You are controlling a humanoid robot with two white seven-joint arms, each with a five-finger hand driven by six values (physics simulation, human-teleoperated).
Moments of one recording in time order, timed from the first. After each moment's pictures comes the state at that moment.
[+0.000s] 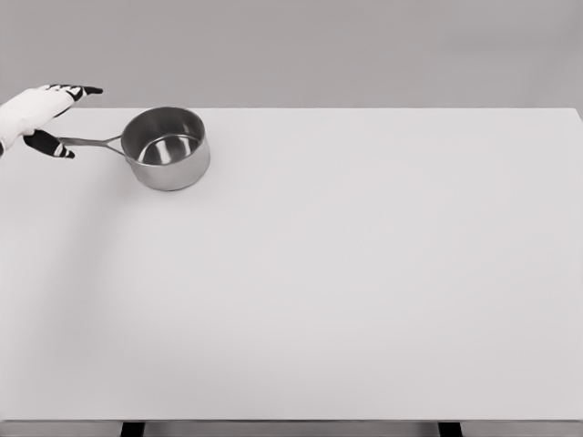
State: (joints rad) left arm -0.80 0.54 -0.22 -0.70 -0.81 -0.56 -0.31; right arm 0.06 0.00 -0.08 0.05 -0.27 -0.07 0.21
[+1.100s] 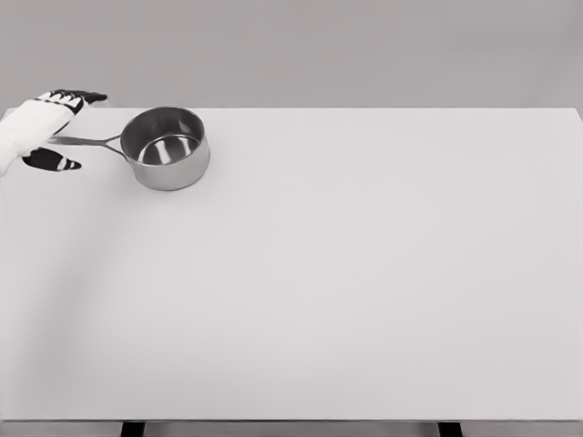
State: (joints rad) left arm -0.54 0.56 -0.04 -1.04 -0.75 -0.61 -0.29; right arm 0.06 0.00 -0.08 0.05 -0.27 -0.07 0.21
